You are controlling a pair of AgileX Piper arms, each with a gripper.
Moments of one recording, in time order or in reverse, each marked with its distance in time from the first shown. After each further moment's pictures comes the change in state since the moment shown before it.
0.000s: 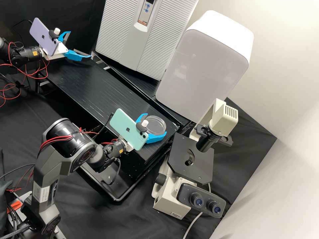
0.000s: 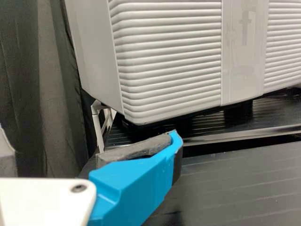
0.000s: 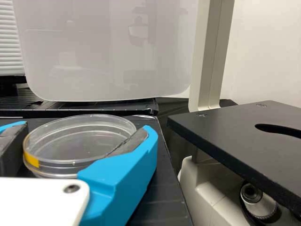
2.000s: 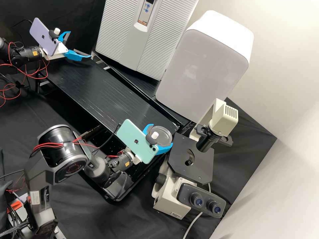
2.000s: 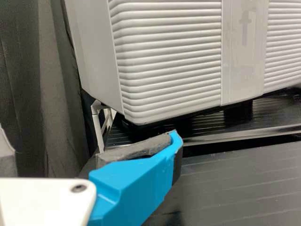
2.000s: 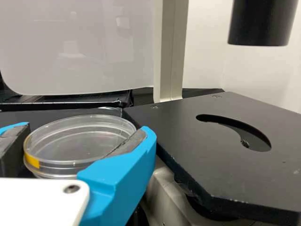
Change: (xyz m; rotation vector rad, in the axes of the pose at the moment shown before) left arm 0.000 0.000 0.000 0.000 0.000 0.000; right arm -0.026 0.048 0.035 -0.003 -0.003 0.058
